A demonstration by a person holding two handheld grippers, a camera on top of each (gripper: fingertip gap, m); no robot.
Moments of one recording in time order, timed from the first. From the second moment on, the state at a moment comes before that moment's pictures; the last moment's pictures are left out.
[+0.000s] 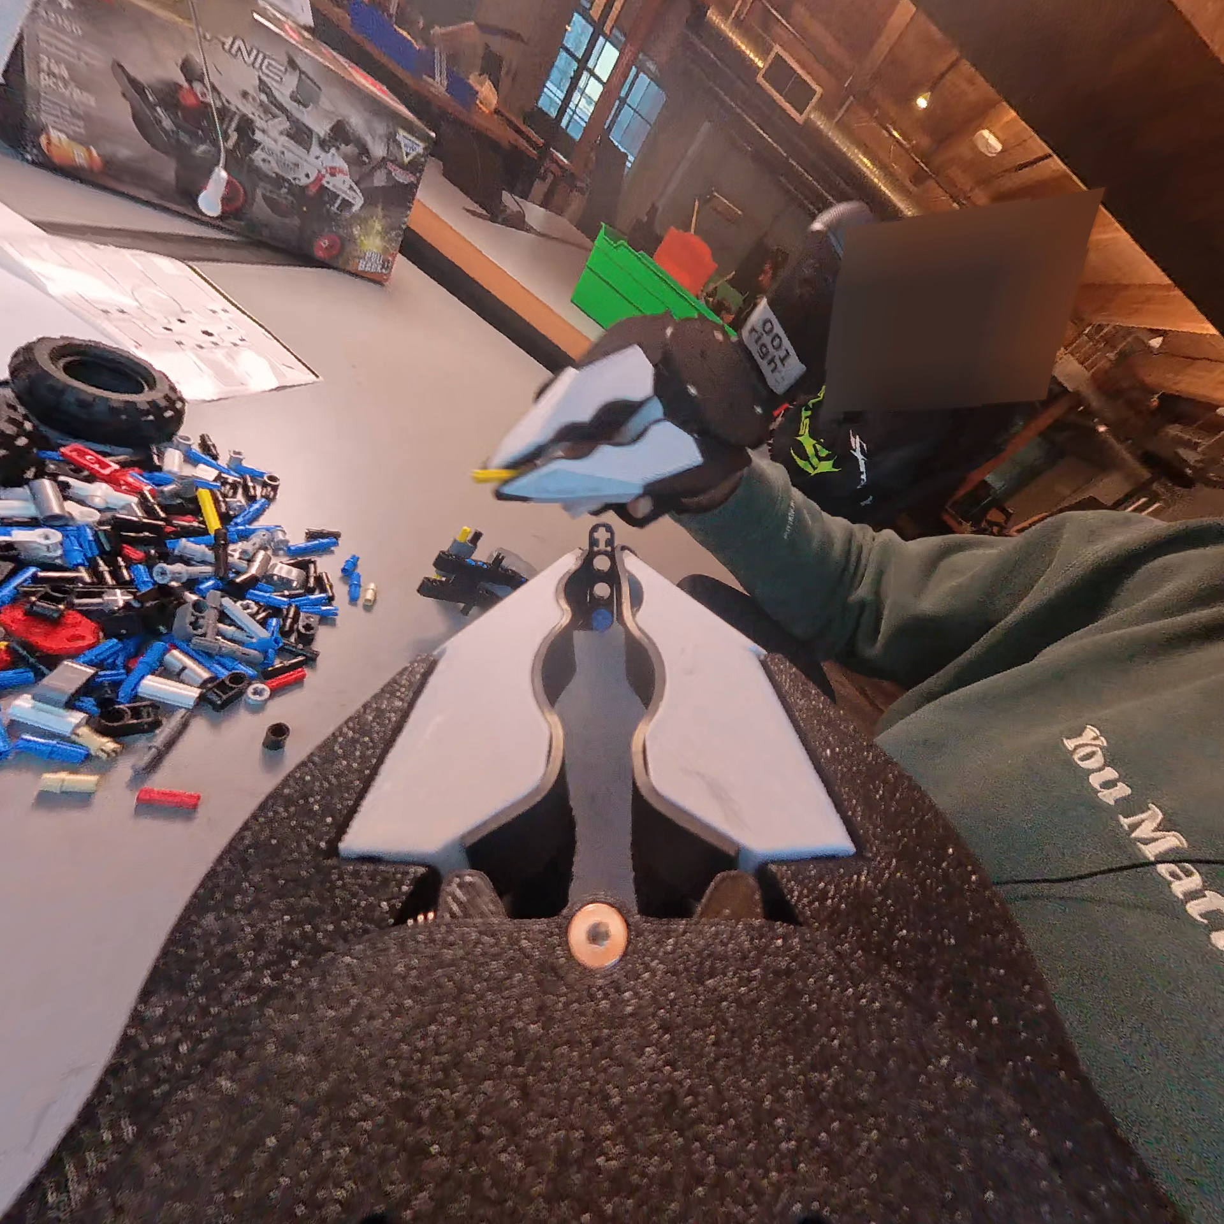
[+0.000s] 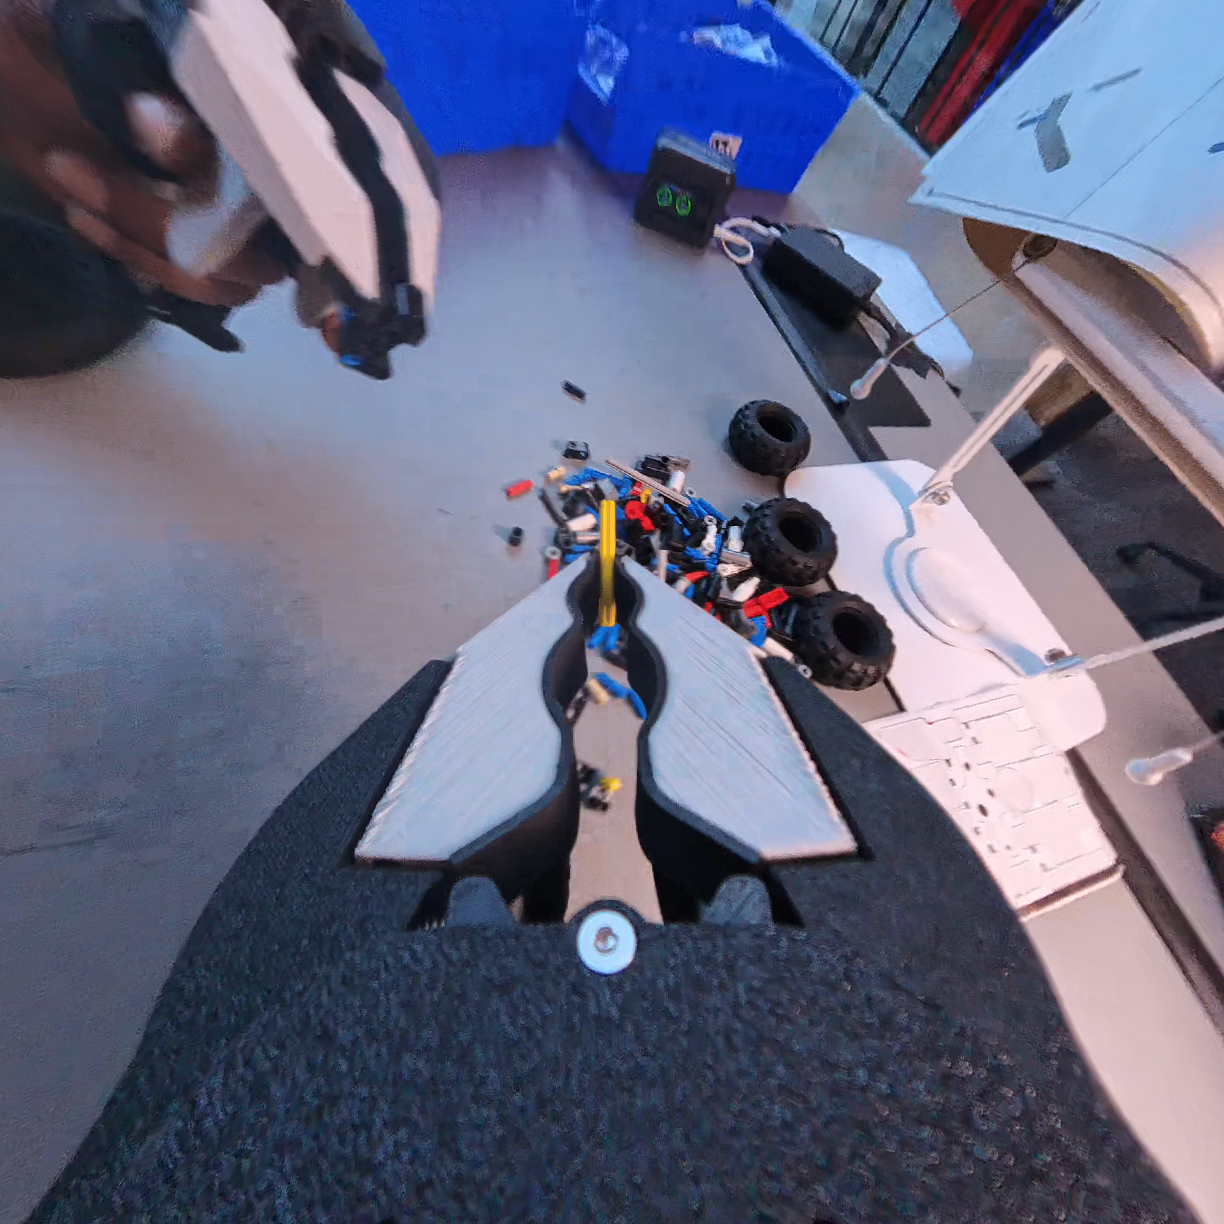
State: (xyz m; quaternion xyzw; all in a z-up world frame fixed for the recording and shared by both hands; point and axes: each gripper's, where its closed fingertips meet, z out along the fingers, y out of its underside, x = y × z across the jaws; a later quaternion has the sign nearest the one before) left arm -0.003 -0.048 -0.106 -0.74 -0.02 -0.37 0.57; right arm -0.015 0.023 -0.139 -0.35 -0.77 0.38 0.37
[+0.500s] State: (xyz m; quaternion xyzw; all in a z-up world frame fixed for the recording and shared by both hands) left arm -0.014 -0.050 -0.110 -0.64 -0.11 -0.50 0.57; right arm -0.037 -0.016 -0.128 -0.22 -0.80 0.42 0.37
